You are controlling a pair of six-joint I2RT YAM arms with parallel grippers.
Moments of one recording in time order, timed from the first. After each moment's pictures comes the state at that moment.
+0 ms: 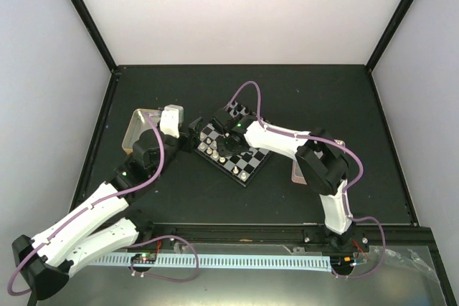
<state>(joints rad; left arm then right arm) -0.70 0.78 0.70 -0.11 -0.31 -0.28 0.88 2.02 1.50 -0.70 0.07 0.63</state>
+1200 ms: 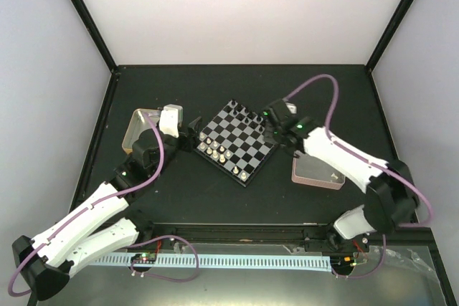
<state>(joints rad) -0.69 0.78 0.70 -0.11 -0.31 -0.28 0.68 1.52 1.16 -0.65 0.23 0.72</state>
